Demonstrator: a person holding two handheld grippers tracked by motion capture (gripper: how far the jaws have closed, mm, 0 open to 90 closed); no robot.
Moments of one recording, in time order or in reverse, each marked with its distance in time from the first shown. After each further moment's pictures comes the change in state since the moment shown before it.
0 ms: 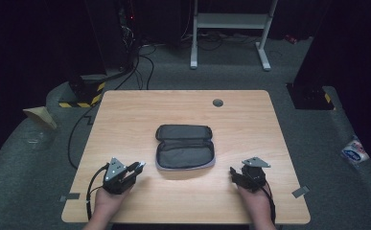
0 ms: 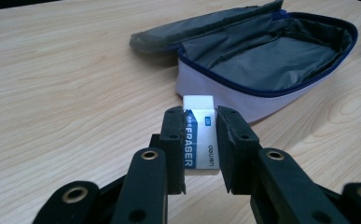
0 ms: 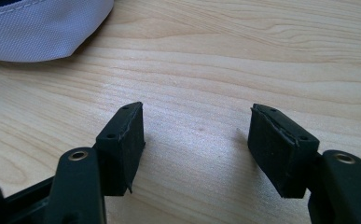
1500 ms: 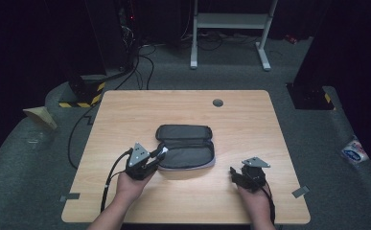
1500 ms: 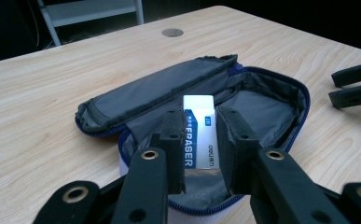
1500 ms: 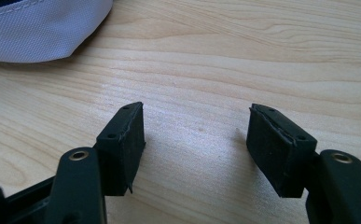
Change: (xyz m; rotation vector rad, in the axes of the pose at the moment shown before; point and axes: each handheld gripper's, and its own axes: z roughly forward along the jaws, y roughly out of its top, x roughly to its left) left arm -0.035 0.059 0.041 -0.072 -0.079 0.057; right arm 0.001 0.000 0.000 0.000 -0.008 0.004
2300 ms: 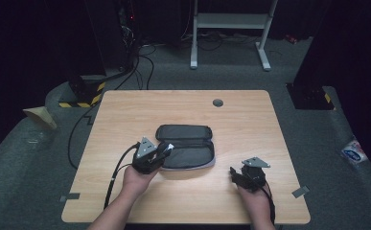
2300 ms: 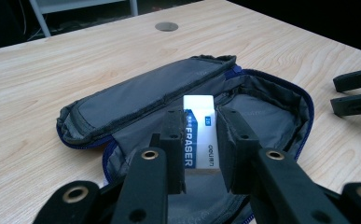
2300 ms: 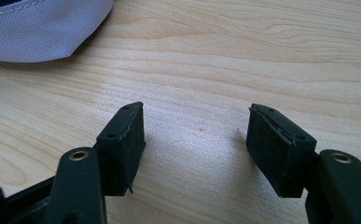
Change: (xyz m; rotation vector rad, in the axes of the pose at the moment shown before) left arm 0.000 0.011 0.022 0.045 -0.025 -0.023; right arm 0.000 0.000 0.000 0.000 0.000 -0.002
